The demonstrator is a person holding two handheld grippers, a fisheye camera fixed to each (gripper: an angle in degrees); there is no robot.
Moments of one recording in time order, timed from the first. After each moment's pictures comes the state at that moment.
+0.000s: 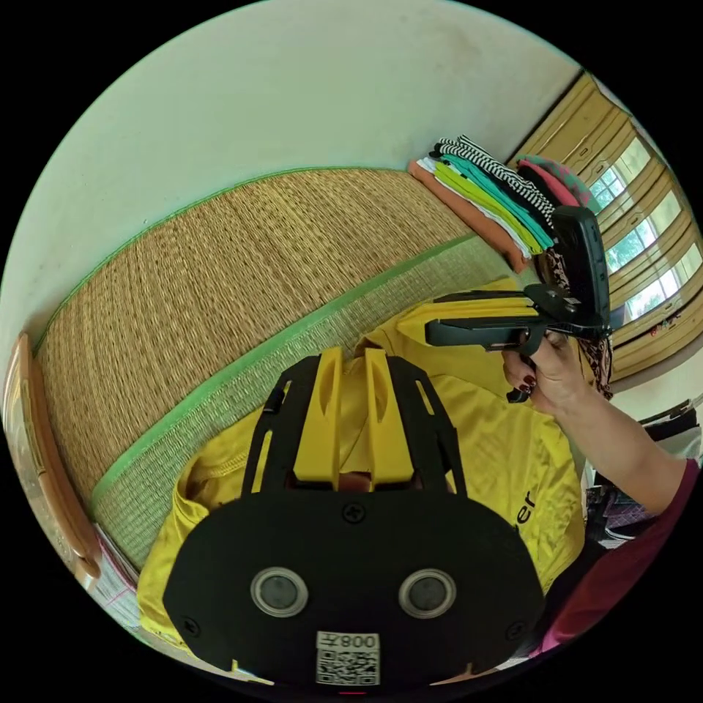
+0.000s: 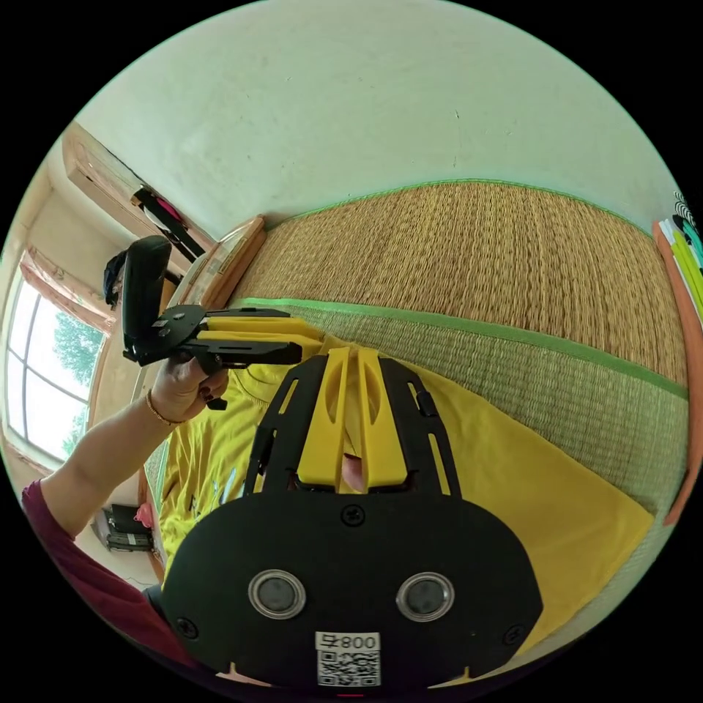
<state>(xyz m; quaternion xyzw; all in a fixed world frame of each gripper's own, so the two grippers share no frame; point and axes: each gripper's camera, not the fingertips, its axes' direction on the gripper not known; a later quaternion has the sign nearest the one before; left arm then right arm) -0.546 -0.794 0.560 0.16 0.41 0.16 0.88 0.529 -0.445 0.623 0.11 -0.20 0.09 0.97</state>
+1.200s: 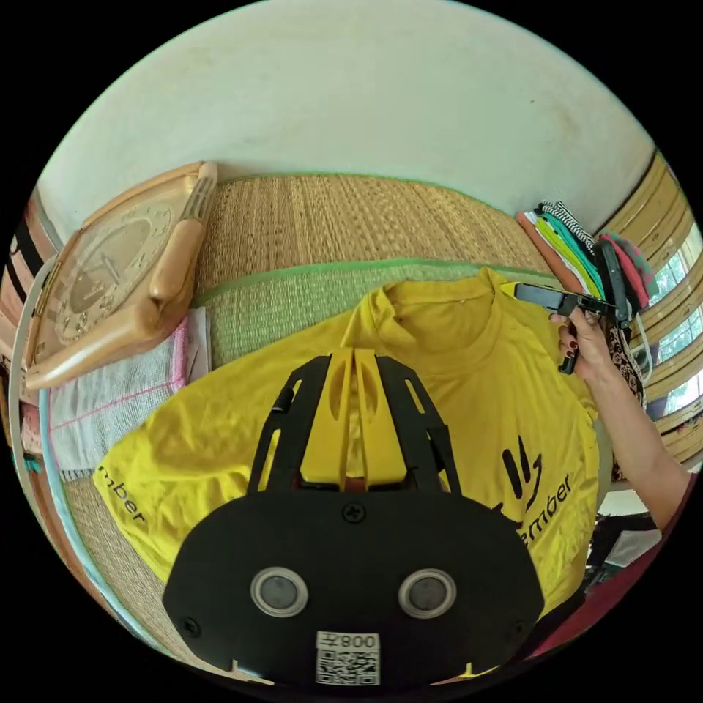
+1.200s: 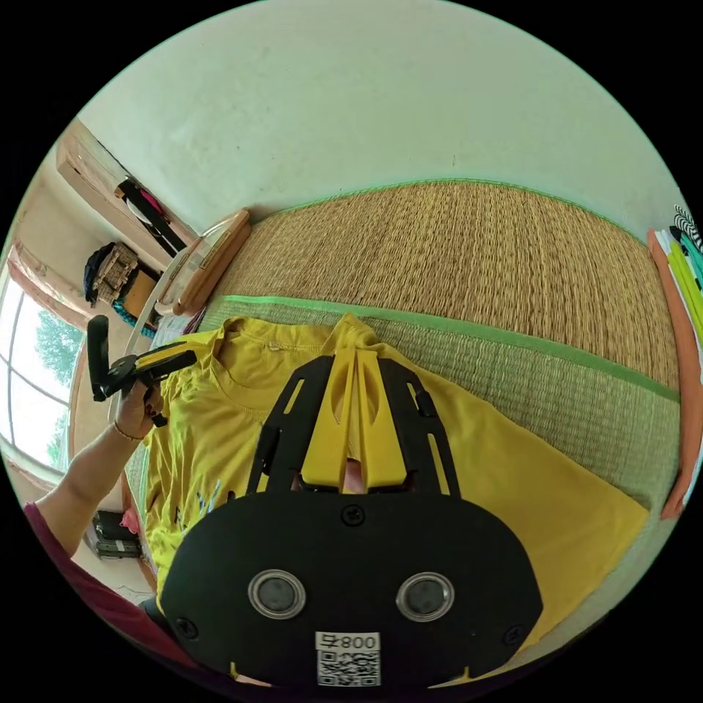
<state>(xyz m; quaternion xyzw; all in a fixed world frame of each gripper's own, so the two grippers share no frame) -0.637 -0.614 0.660 0.15 0.39 -0.07 0.91 0.489 -0.436 0.640 0.08 -0.15 0.11 0.98</state>
